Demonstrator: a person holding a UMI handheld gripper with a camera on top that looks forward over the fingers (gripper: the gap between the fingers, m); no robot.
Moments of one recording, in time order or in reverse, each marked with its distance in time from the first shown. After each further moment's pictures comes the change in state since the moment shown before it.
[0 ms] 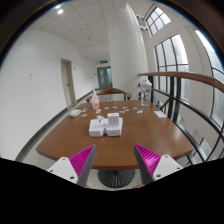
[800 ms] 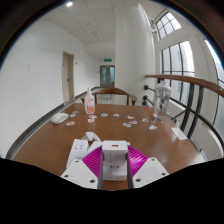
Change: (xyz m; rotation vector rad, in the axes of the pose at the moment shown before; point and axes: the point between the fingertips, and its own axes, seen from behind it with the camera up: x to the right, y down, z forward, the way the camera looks) arm 0.004 -0.054 0.208 -0.005 0.015 -0.104
